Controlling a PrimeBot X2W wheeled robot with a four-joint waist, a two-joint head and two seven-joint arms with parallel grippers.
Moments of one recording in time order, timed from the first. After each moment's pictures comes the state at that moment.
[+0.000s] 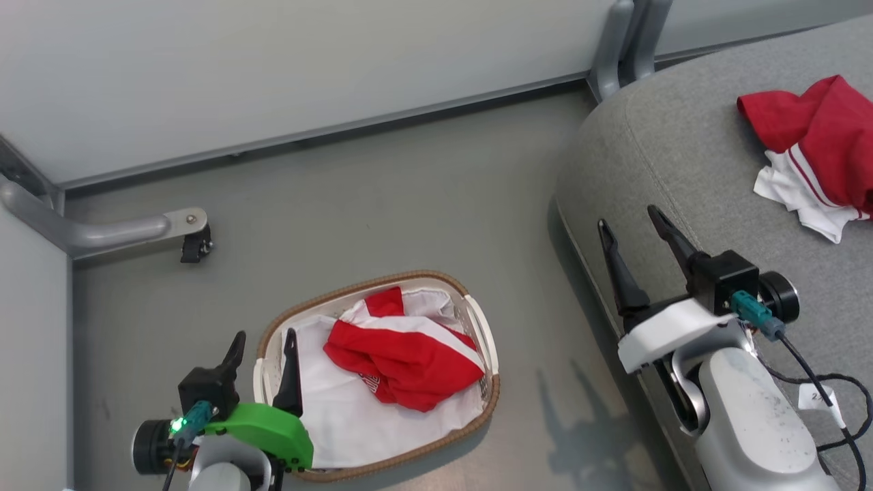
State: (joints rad) left arm -0.18 0.05 -0.12 0.55 -0.22 -0.09 -0.26; right arm -0.36 -0.06 0.11 0.37 0.10 0.13 -0.26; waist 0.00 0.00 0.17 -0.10
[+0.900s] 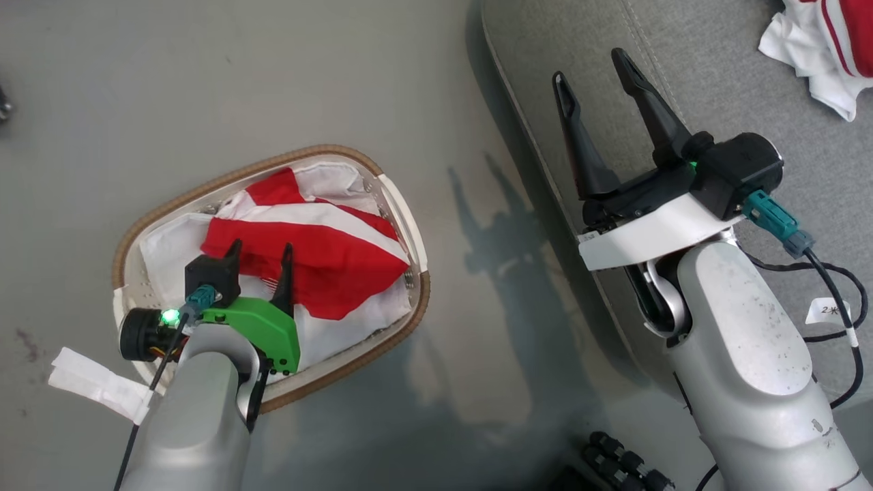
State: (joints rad) left arm -0.57 0.08 -0.21 0.90 -0.17 -0.13 -0.26; right arm -0.59 -0.05 0.23 0.18 0.23 0.13 -0.26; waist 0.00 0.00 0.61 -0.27
